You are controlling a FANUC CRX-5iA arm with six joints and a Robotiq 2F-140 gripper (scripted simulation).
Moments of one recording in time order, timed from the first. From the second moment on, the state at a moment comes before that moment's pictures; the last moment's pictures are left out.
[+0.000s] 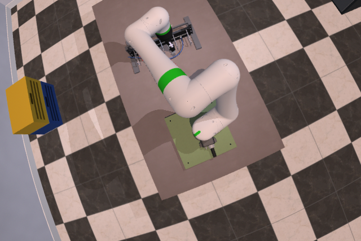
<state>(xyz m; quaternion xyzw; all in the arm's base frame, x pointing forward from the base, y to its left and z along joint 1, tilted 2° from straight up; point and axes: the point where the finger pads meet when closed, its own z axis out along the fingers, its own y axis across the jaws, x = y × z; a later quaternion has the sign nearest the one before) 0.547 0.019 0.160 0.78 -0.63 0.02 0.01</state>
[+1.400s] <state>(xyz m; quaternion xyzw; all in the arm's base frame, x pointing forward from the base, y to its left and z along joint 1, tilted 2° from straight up) 0.548 0.015 0.076 0.78 -0.63 0.02 0.01</state>
